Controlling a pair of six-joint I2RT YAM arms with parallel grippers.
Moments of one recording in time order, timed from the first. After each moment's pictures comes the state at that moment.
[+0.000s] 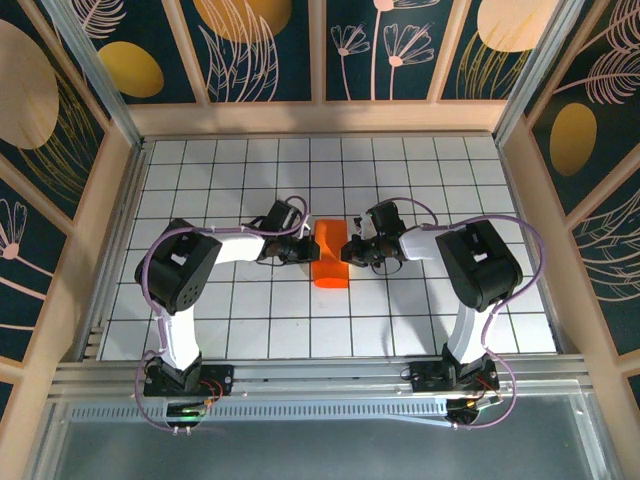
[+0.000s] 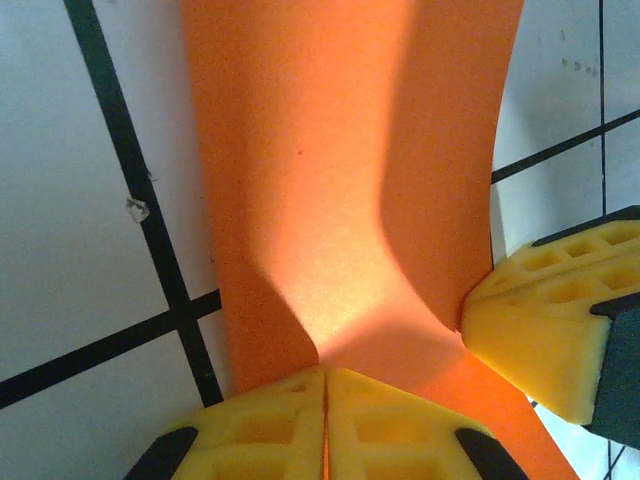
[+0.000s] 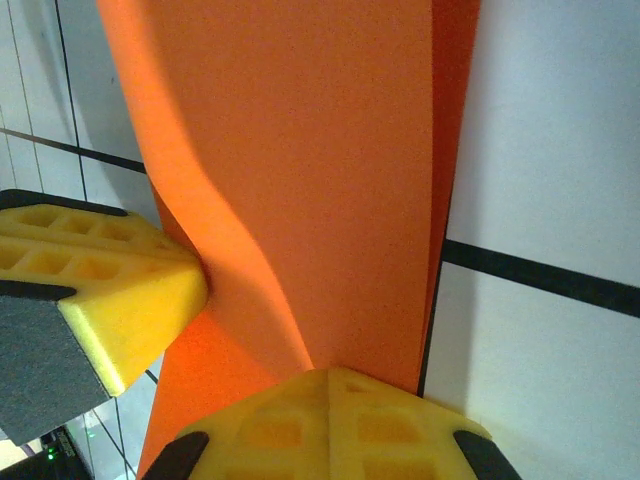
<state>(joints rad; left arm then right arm) -0.58 1.92 0.99 -0.03 0.46 -0.59 0.47 1.84 0.85 -0.02 -0.60 0.59</state>
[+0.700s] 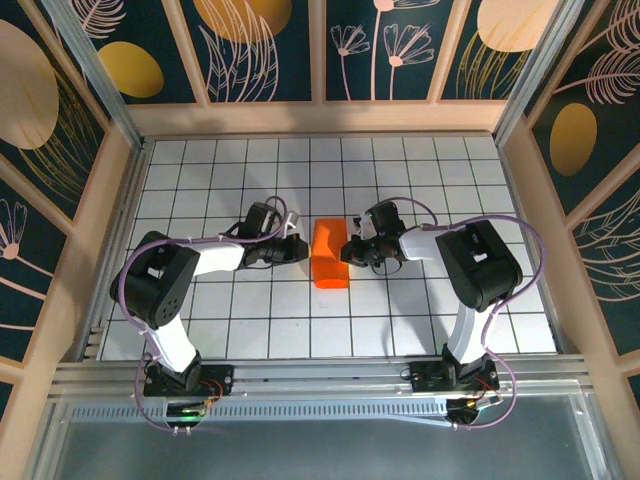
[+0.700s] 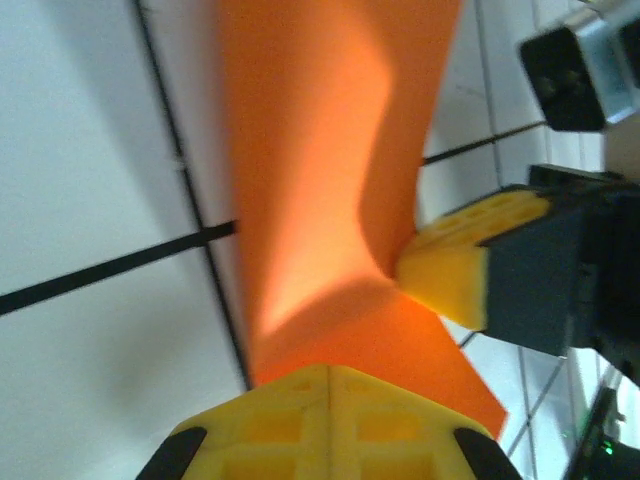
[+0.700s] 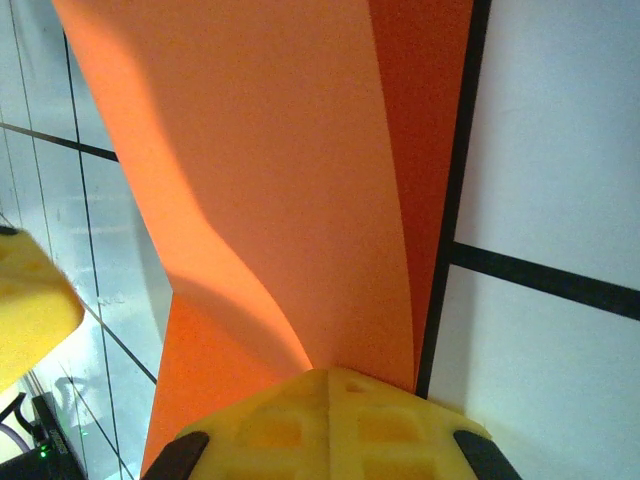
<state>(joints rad) -0.52 1.77 0.82 0.12 0.58 -0.63 0.47 1.83 0.85 -0.02 -0.60 0.57</state>
